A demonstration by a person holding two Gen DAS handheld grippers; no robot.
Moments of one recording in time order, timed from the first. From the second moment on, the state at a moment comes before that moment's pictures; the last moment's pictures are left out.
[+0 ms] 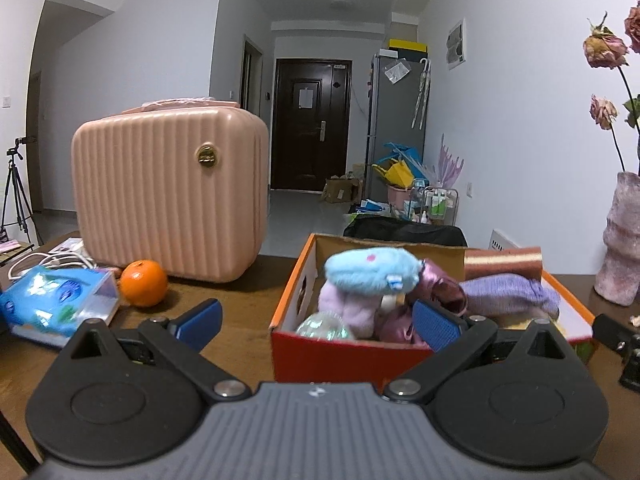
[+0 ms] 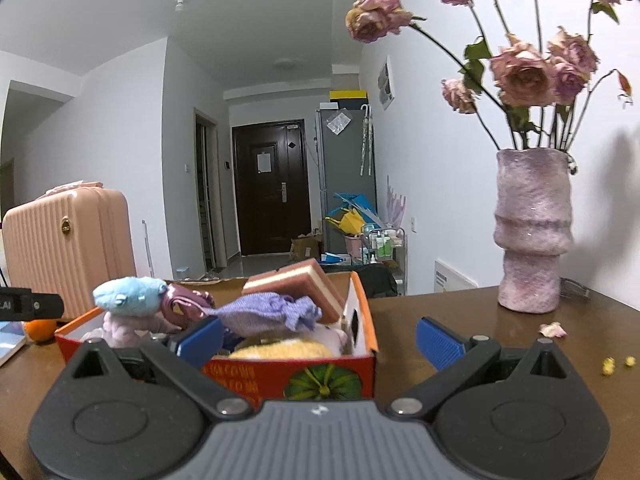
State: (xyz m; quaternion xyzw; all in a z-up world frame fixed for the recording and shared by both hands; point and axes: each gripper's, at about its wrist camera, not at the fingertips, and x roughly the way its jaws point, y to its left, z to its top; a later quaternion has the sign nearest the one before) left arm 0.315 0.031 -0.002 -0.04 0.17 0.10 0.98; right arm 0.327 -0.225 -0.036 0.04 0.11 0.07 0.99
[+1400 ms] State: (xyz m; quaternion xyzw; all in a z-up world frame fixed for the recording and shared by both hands) left arm 0.053 0.011 0.033 -0.01 0.15 0.01 0.99; right arm 0.059 -0.249 0.029 0.02 0.10 0.09 0.99
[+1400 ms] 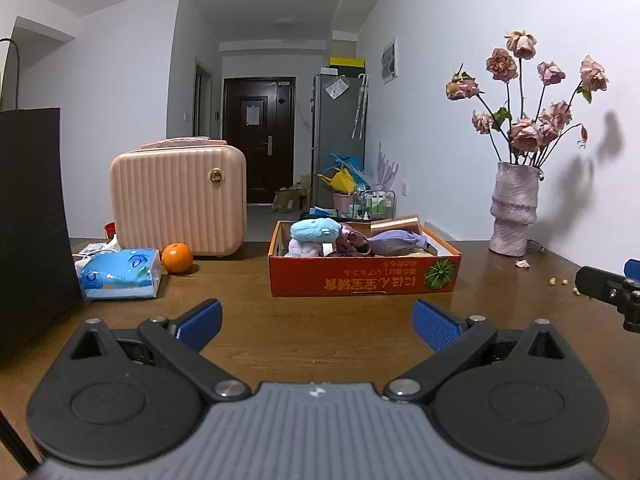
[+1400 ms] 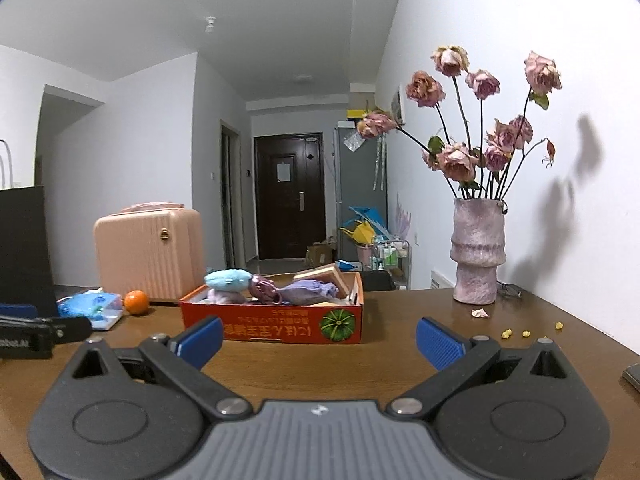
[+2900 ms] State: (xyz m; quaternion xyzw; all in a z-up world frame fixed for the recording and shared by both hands) left arm 0.000 0.011 0.025 0.00 0.14 0.01 0.99; right arm -0.004 -0.246 0.028 0.01 0.08 0.10 0.99
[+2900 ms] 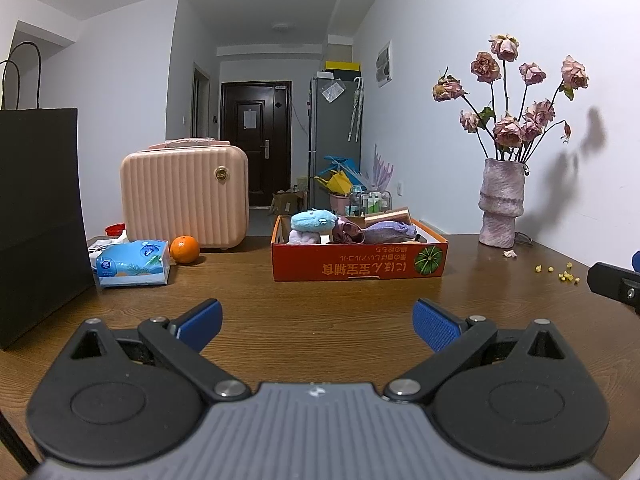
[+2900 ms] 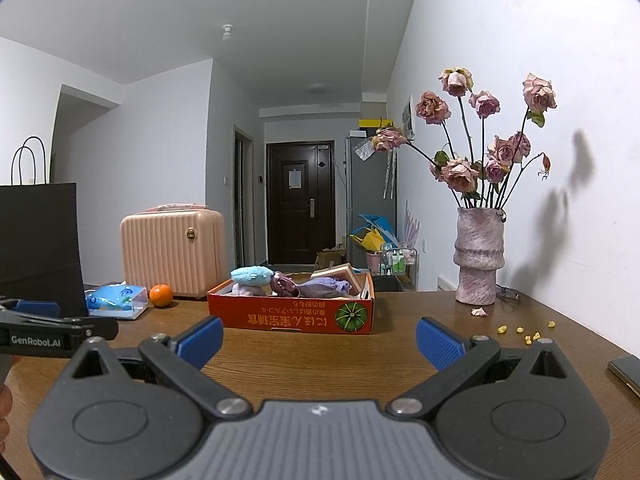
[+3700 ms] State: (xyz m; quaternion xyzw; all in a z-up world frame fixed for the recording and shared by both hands) left arm -0.003 0.013 0.024 0.00 0.14 0.01 0.99; right arm -0.004 -0.245 0.030 0.01 0.09 0.11 0.99
